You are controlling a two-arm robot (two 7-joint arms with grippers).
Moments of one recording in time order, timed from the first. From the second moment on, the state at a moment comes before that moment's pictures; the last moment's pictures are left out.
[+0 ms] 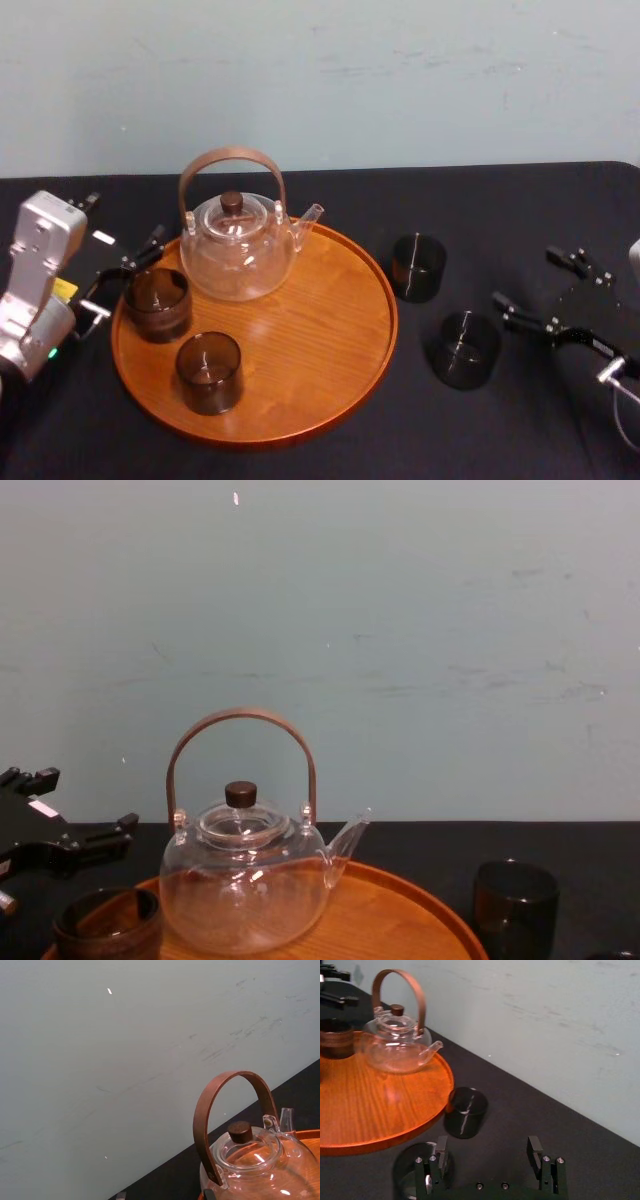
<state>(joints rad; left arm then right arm) -0.20 0.60 0.45 -1.41 -0.25 -0.12 0.03 -0.12 0.79 -0.26 -1.76 0.39 0.00 0.22</state>
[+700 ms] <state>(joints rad) -0.20 0.60 0.45 -1.41 -0.25 -0.12 0.03 -0.20 0.81 -0.23 -1.84 0.39 0.05 0.33</state>
